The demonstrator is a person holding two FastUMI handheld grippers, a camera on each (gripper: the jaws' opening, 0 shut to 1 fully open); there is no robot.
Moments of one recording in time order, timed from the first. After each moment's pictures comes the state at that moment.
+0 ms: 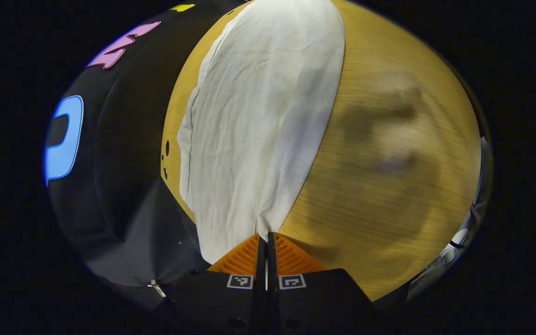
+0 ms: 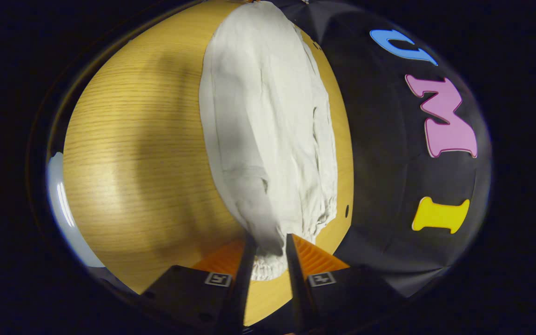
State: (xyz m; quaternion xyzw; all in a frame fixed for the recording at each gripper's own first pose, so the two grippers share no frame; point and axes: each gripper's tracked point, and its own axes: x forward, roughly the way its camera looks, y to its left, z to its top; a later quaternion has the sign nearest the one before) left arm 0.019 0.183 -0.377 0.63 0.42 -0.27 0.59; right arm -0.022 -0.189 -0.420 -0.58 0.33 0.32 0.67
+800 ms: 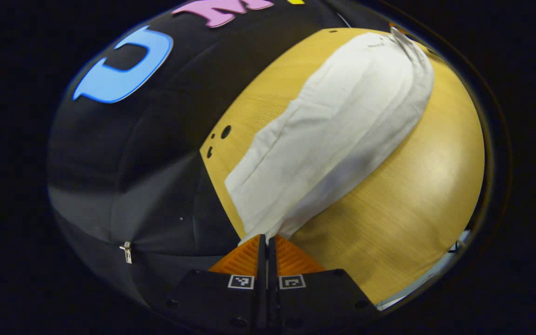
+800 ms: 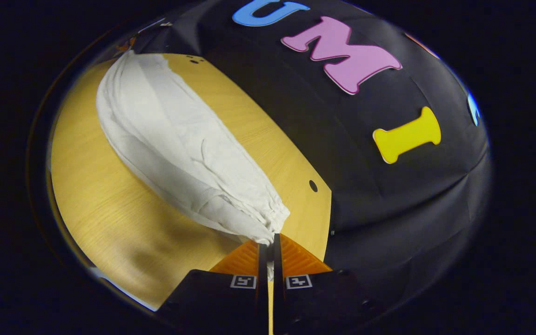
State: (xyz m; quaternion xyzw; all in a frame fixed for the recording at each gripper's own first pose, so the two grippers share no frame) left arm 0.088 0.166 -0.302 0.46 0.42 -0.15 0.77; right arm 0.065 -0.175 -0.315 -0.36 0.33 0.13 0.86
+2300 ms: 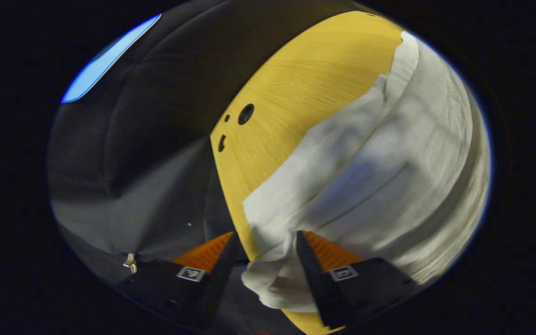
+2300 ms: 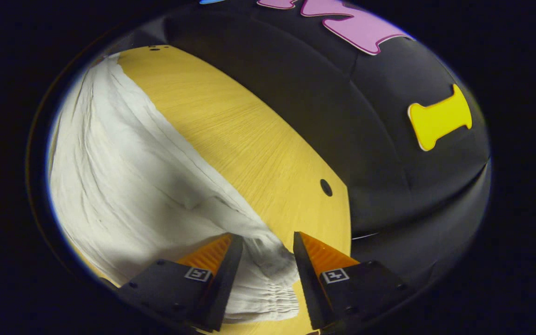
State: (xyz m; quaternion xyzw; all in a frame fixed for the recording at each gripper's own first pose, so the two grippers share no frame) left arm 0.235 0.184 -0.375 0.51 0.46 -0.06 0.73; right arm 0.205 -0.181 -0.416 -0.37 0.38 0.10 0.84
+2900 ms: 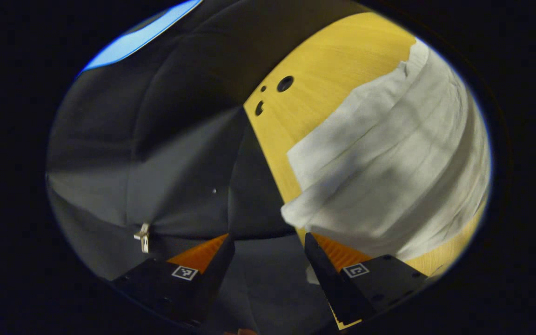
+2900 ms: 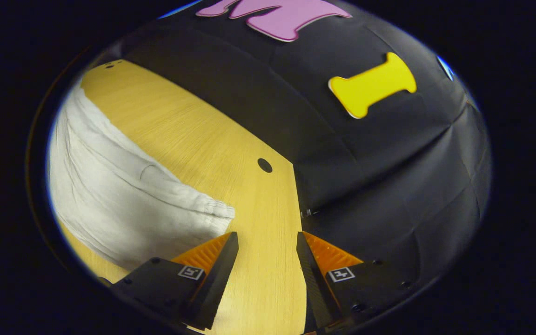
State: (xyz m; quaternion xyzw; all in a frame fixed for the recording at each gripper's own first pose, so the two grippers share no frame) left arm 0.185 0.265 -0.324 0.48 0.48 0.04 0.73; right arm 0.170 -0.260 -0.338 -0.28 0.37 -0.05 0.88
